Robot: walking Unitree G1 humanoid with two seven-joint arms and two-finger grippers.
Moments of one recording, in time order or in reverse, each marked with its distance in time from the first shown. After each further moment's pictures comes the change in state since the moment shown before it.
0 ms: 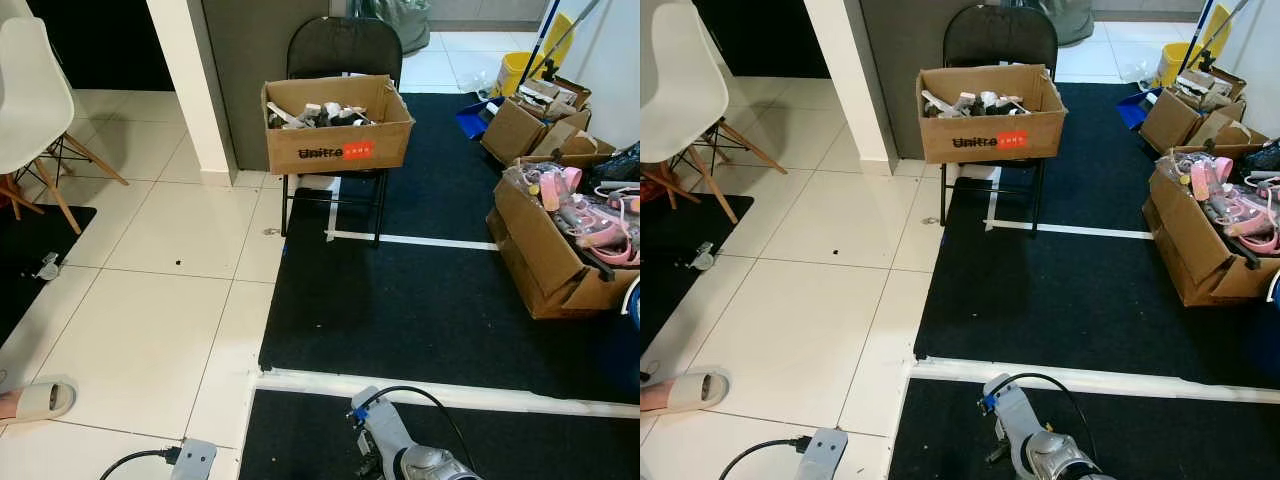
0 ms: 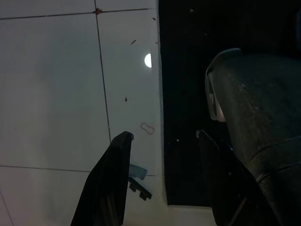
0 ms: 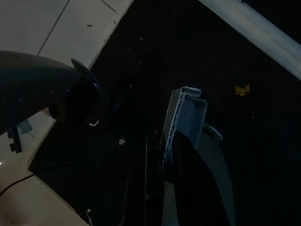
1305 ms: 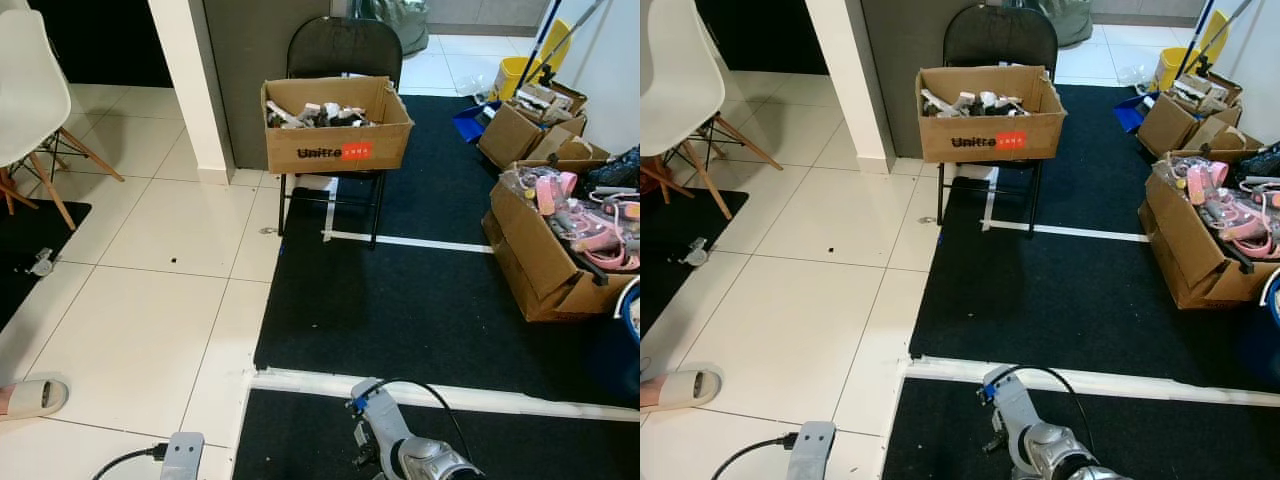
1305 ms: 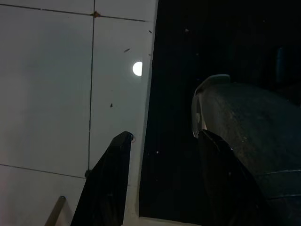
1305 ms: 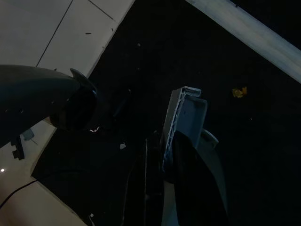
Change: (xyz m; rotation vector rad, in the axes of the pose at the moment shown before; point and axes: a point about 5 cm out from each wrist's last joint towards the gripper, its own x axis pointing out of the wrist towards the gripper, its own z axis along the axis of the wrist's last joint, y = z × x) left arm 0.000 0.004 0.007 -0.144 -0.048 0.018; right arm 0.000 -0.002 0.009 0.031 -0.024 0.003
